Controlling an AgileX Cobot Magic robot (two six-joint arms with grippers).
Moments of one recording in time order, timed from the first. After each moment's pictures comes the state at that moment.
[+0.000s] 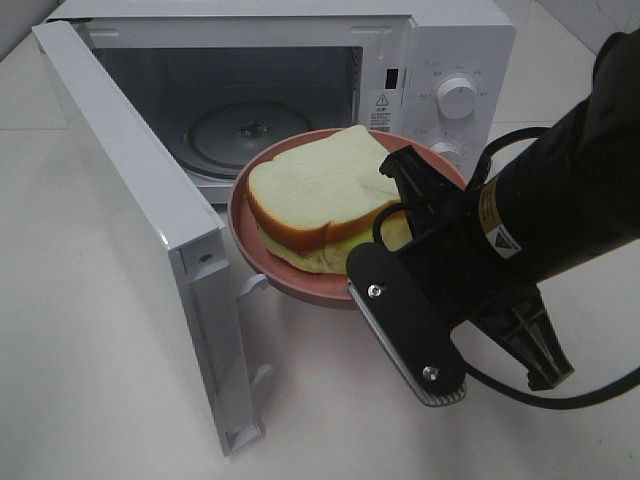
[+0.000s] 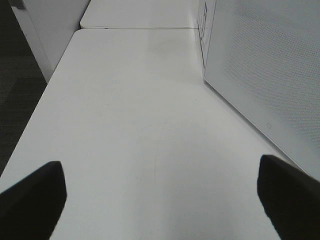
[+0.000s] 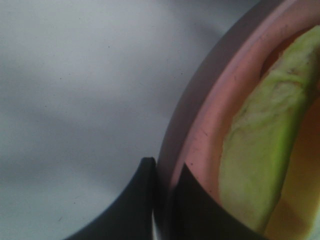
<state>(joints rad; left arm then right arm) 0.01 -0.01 -0.50 0.00 1.04 0.00 0.86 1.41 -0.79 -0.41 0.55 -1.00</state>
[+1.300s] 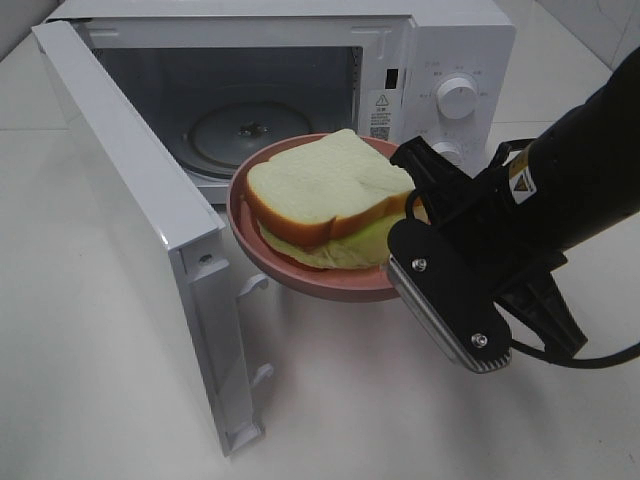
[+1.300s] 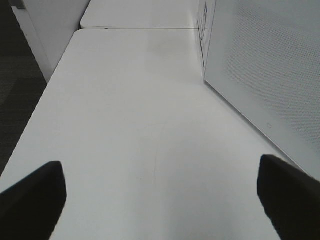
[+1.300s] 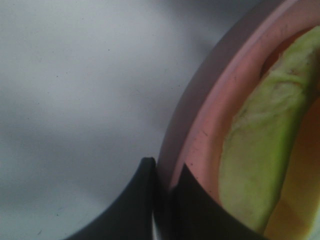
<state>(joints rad) 0.01 -0.01 -0.50 0.00 1.04 0.00 0.68 1.41 -0.79 -0.05 0.49 -1.52</state>
